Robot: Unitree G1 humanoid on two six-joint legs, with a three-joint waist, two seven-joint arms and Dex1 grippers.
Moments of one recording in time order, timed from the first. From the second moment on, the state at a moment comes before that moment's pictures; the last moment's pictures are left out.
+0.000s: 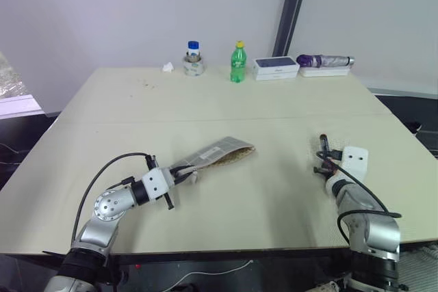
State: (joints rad) left arm -0.29 0.51 -0.09 0.23 -0.08 -0.50 -0.80; right arm -0.29 -0.25 -0.37 -0.17 0.25 0.69 0.18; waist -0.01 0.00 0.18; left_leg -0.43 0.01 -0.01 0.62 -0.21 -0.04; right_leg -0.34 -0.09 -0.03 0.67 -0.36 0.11
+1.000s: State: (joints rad) left arm -0.33 0.47 -0.10 0.22 -0.08 -0.46 -0.80; right arm -0.17 -0.66 -0.08 -0.07 0.27 0.17 0.95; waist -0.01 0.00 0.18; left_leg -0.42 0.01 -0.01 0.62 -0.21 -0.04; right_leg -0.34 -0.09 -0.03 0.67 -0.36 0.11
